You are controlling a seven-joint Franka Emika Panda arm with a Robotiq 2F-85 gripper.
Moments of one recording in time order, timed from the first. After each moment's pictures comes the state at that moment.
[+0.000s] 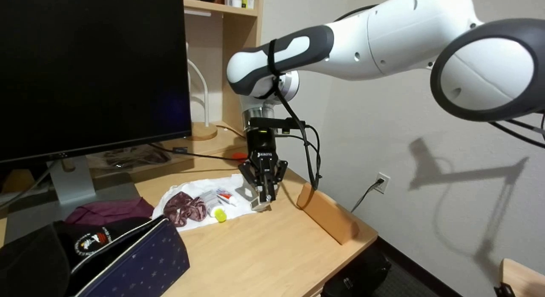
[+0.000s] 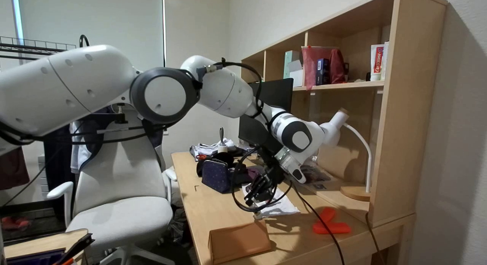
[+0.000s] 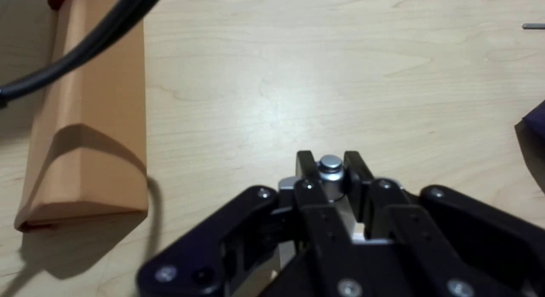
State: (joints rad) arm -0.06 1.06 -0.01 -0.95 0.31 1.35 0.22
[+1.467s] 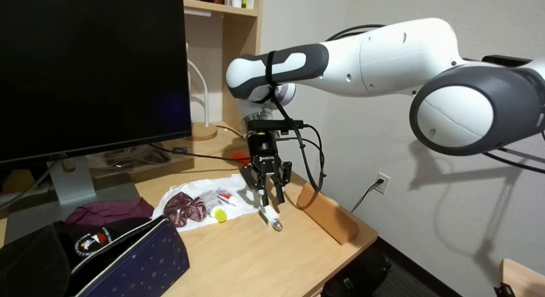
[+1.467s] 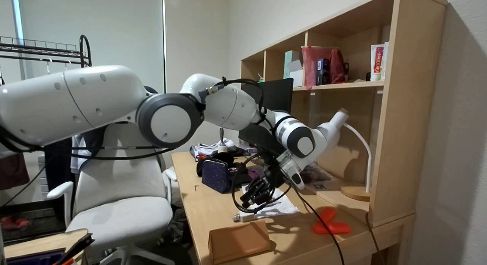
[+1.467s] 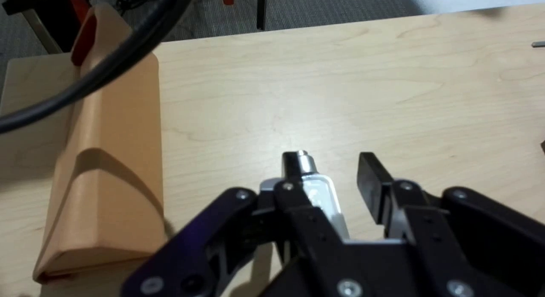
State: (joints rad) arm -0.07 1.21 0.01 -0.72 0.31 1.14 0.32
